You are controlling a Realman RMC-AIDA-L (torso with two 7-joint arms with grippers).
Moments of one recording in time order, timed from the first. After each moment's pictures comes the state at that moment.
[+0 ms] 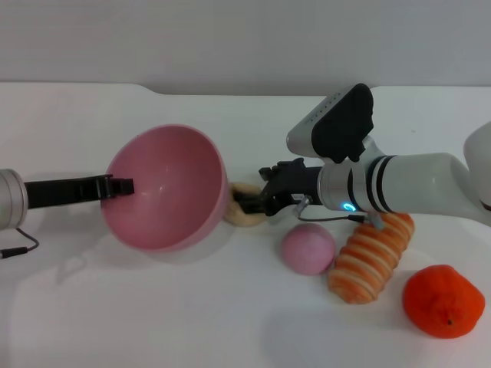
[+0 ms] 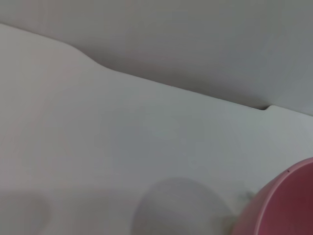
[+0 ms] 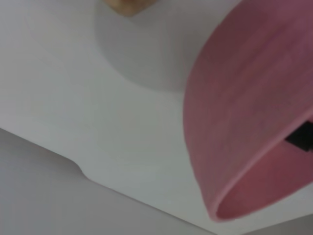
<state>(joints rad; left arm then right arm) -0.25 -2.06 1.22 1.14 2.03 1.11 -2.51 0.85 2.09 -2.09 -0.37 -1.03 -0.43 1.56</state>
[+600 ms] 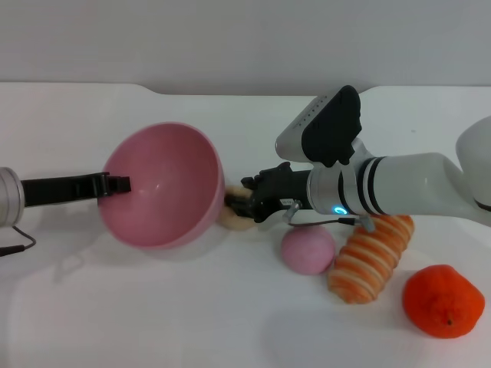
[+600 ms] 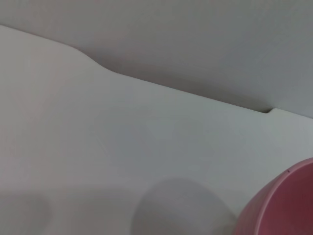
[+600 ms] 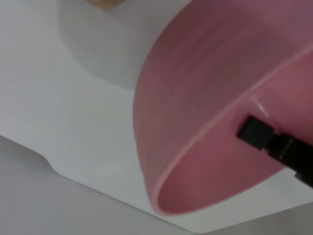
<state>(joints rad) -0.25 -2.05 1.22 1.14 2.03 1.11 -2.51 0.86 2.09 -2.12 -0.39 -1.03 -0.47 1.57</state>
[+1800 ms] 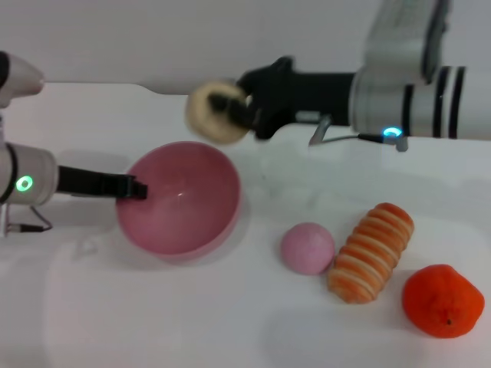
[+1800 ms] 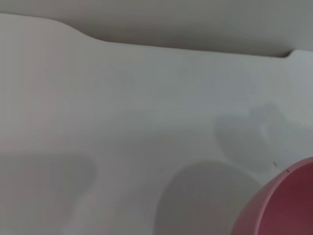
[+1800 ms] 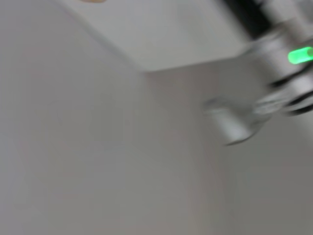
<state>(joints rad) -0.45 -2.05 1.20 1.07 2.29 1.19 -2.60 0.62 2.05 -1.56 -0.92 -1.45 -0.92 1.52</state>
